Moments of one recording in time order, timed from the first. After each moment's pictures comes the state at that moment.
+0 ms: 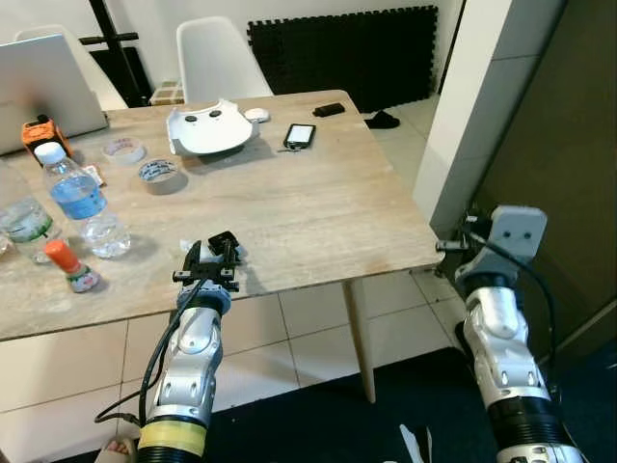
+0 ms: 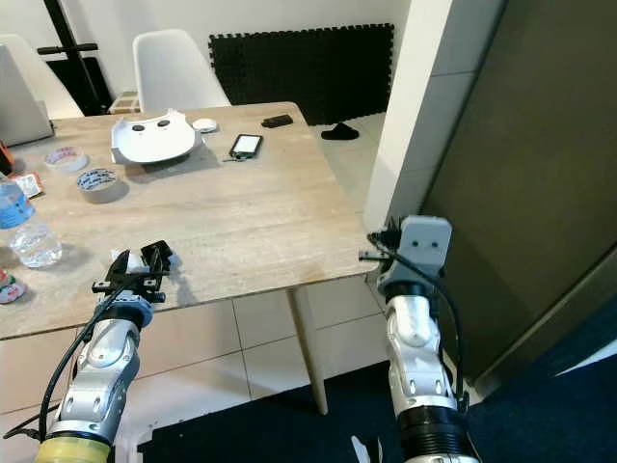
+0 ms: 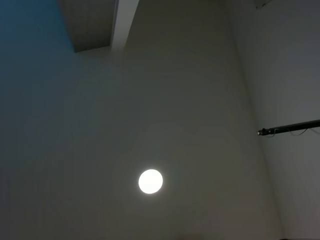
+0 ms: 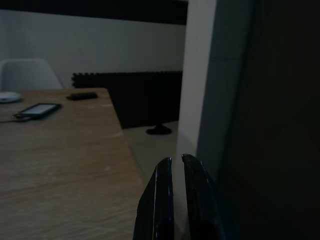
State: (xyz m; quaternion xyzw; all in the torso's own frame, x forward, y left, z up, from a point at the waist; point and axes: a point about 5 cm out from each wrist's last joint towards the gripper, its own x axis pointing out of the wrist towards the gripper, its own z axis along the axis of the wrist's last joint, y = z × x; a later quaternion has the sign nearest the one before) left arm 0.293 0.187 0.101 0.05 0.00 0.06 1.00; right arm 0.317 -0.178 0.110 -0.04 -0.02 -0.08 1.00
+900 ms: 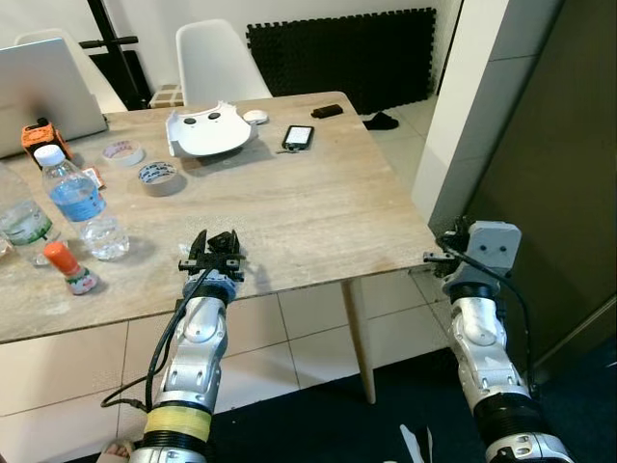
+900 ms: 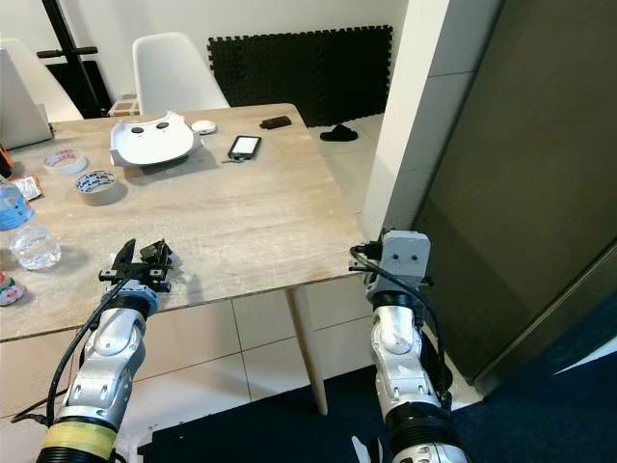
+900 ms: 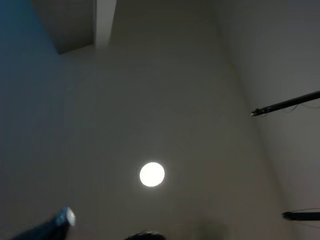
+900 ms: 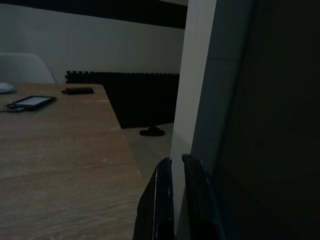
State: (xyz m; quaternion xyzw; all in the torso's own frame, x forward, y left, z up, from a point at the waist) left arm 0.304 0.183 0.103 0.06 -0.01 0.05 1.00; right arm 0.320 -0.163 0.092 -0.07 -0.02 -0.08 0.99
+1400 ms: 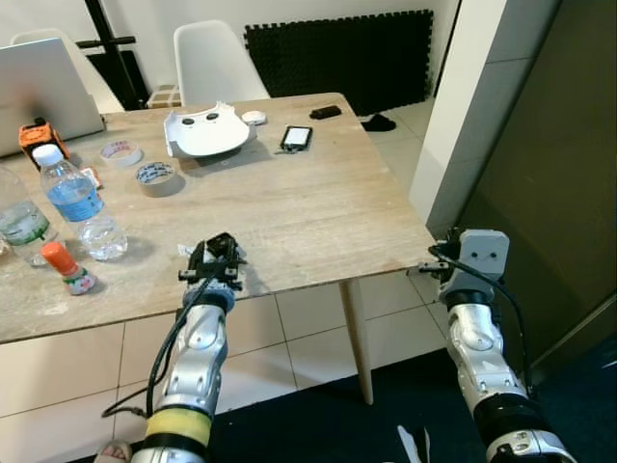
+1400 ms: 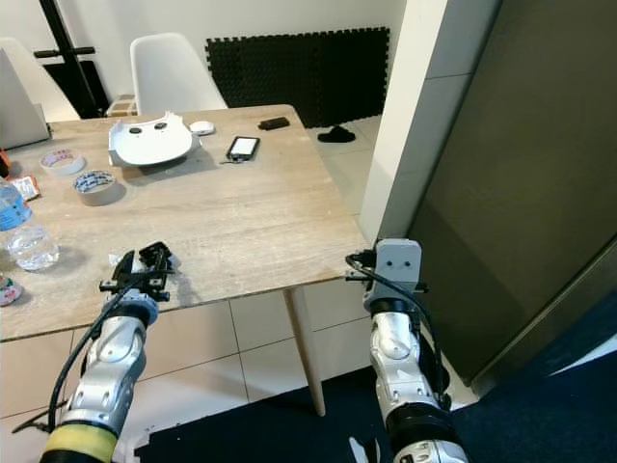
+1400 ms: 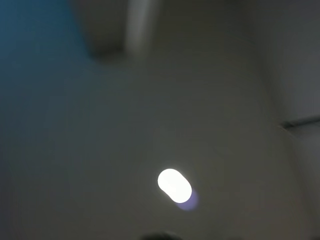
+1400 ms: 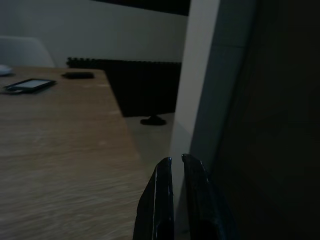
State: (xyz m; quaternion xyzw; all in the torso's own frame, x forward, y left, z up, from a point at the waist) left arm 0.289 0.185 0.077 0.06 0.02 0.06 1.00; right arm 0.320 -0.173 0.079 -0.07 0.01 -0.08 0.99
